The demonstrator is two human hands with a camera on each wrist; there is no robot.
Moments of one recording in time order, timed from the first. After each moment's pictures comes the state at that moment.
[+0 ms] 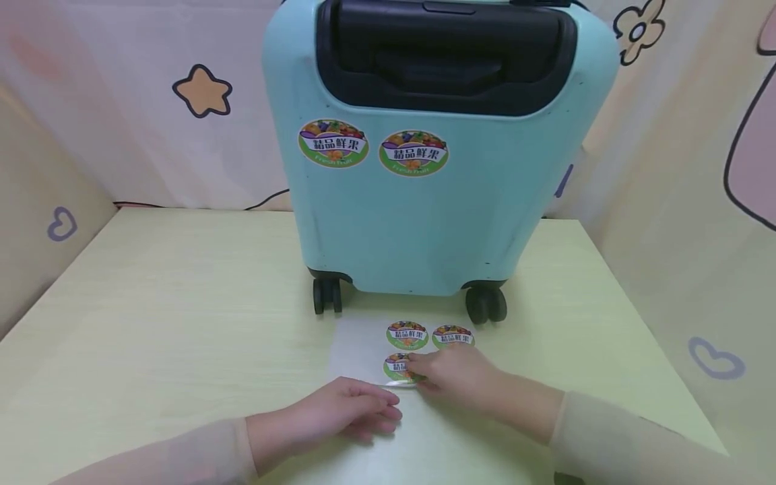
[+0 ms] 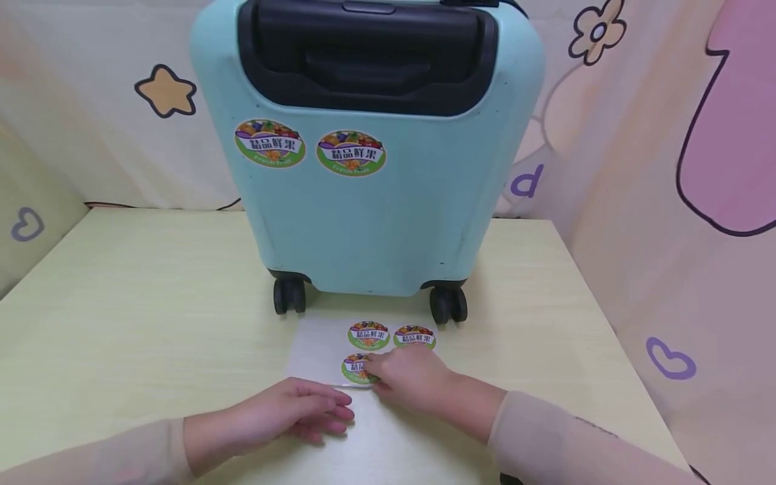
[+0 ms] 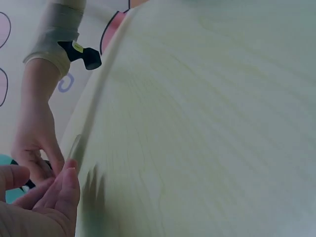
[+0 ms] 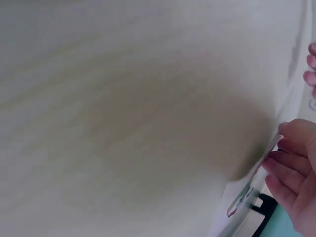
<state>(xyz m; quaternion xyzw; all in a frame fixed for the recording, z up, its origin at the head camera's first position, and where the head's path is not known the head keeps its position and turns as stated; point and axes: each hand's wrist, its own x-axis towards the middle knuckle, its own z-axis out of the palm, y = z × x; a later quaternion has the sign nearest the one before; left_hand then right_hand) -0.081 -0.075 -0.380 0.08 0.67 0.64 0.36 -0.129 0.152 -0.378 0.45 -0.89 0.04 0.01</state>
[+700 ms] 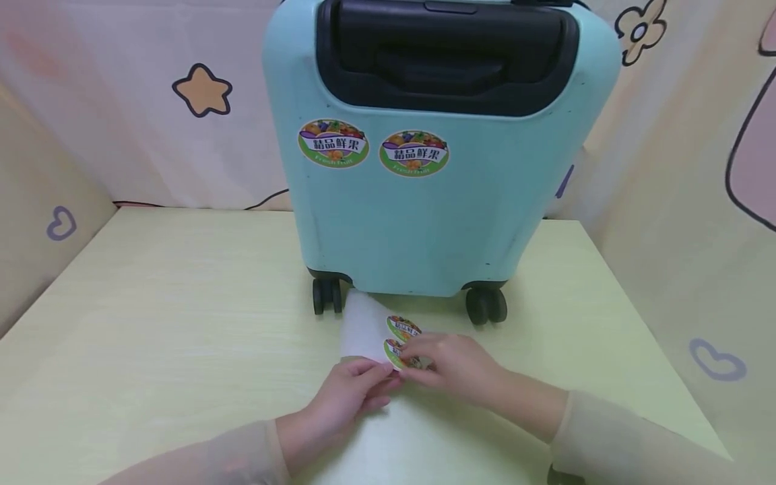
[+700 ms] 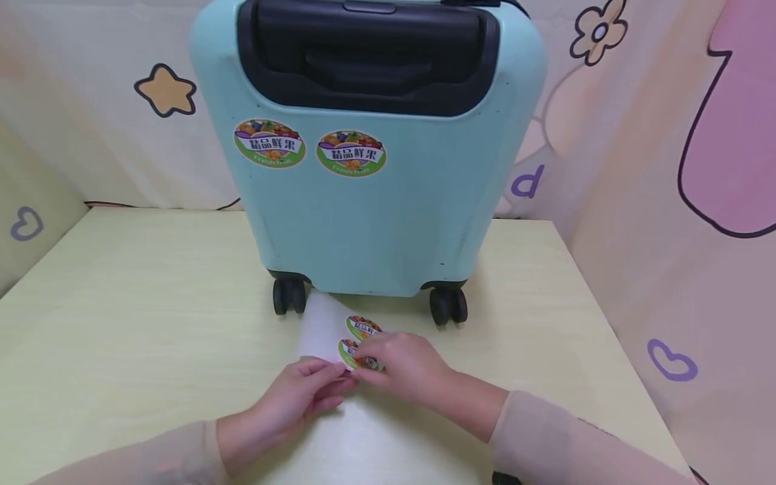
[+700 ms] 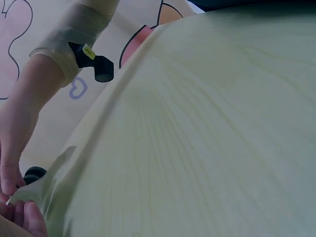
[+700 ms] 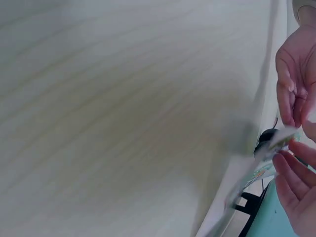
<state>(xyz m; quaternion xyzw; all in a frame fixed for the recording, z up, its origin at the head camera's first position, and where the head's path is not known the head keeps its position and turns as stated) -0.093 -0.049 -0.401 -0.01 0.61 0.76 0.22 -0.128 0.143 -0.361 0.41 -0.89 0.18 0.04</state>
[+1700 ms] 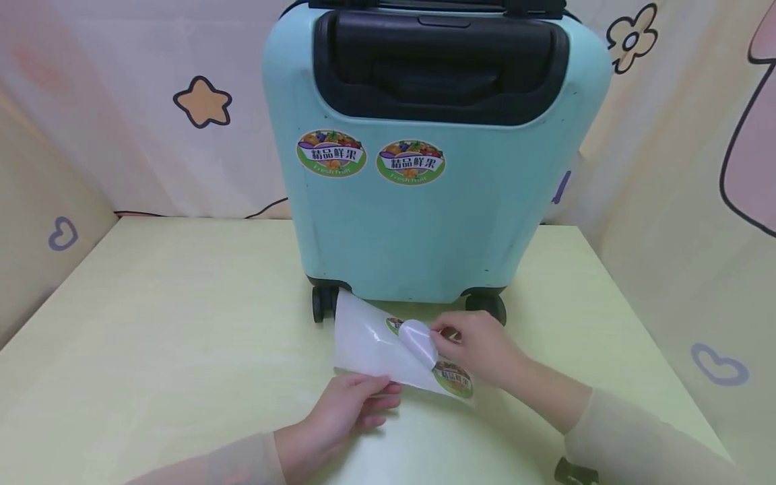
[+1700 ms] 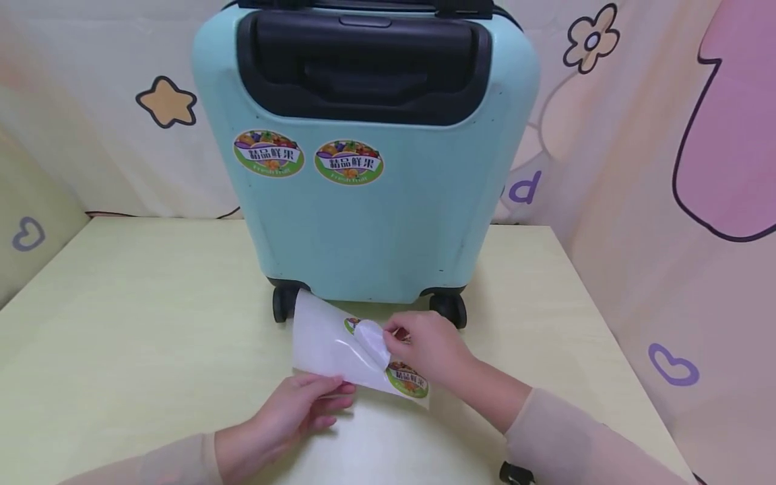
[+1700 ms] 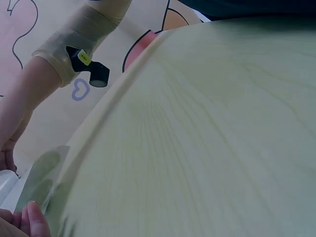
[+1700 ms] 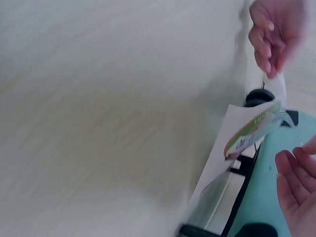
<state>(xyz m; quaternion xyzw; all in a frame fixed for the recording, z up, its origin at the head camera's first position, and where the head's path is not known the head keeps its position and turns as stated) -0.087 -0.048 -0.401 -0.05 0.63 0.74 0.23 -0.143 0.166 -0.346 0.27 -0.92 0.27 0.06</state>
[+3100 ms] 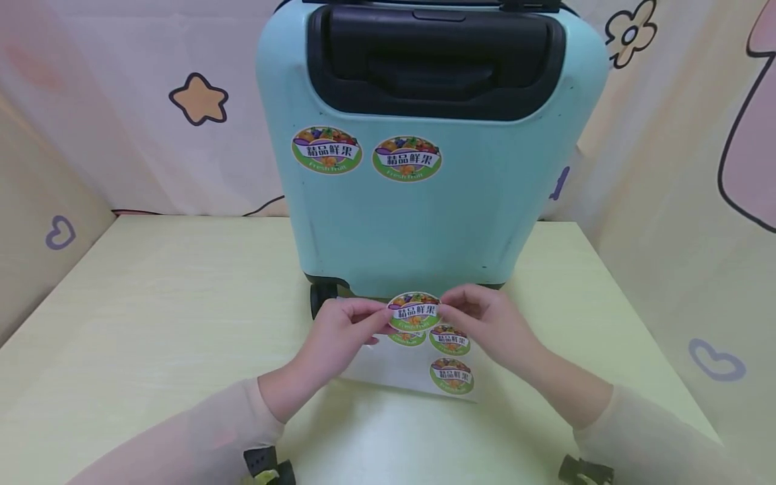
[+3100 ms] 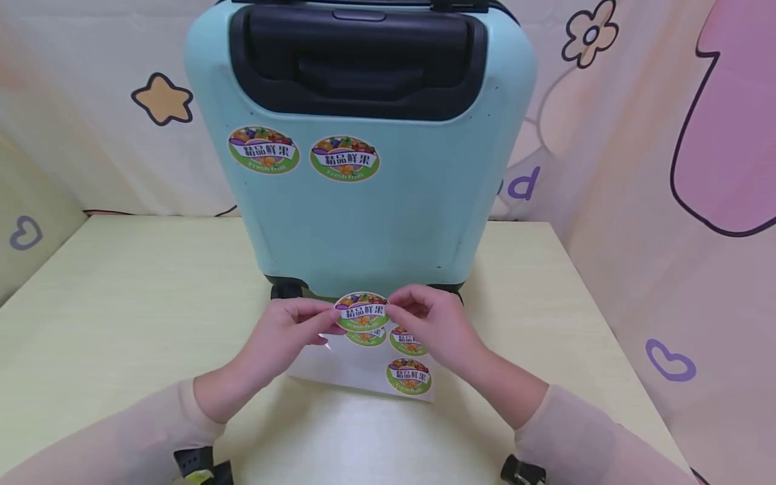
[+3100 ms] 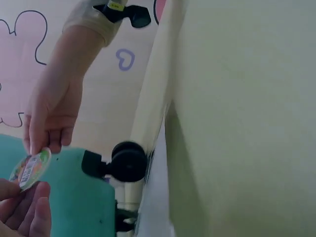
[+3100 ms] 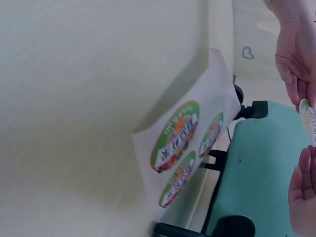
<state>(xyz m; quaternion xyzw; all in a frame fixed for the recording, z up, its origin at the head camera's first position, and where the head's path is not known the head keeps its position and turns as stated) -0.135 -0.056 -0.325 0.15 0.76 0.63 0.07 -0.139 0.175 -0.314 0.17 -0.84 0.51 -0.02</state>
